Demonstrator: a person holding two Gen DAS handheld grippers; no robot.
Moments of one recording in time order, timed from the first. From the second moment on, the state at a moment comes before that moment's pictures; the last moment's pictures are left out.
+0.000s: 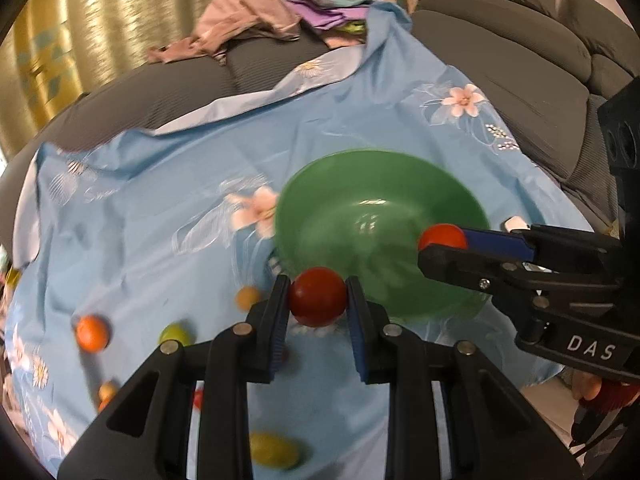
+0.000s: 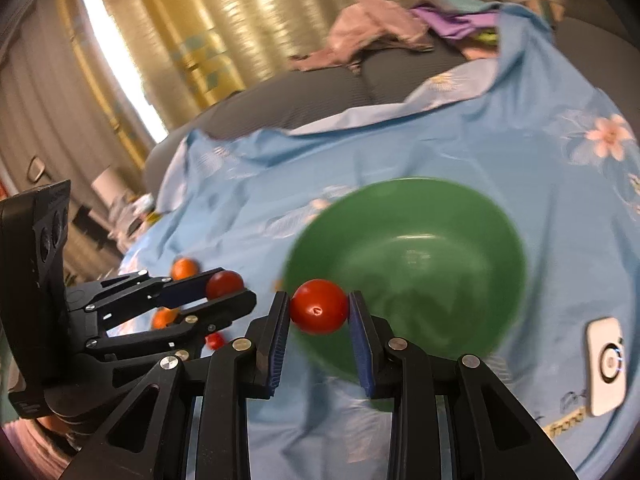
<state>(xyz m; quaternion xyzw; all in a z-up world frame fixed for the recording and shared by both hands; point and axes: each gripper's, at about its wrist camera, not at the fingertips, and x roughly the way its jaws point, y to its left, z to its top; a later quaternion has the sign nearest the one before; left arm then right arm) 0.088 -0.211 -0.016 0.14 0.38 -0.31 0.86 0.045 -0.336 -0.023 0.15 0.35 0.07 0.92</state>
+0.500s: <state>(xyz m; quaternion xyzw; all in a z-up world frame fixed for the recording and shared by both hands) 0.109 -0.261 -0.045 0.18 0.39 -0.32 0.85 0.054 -0.374 -0.044 0.15 0.37 0.00 0.92</state>
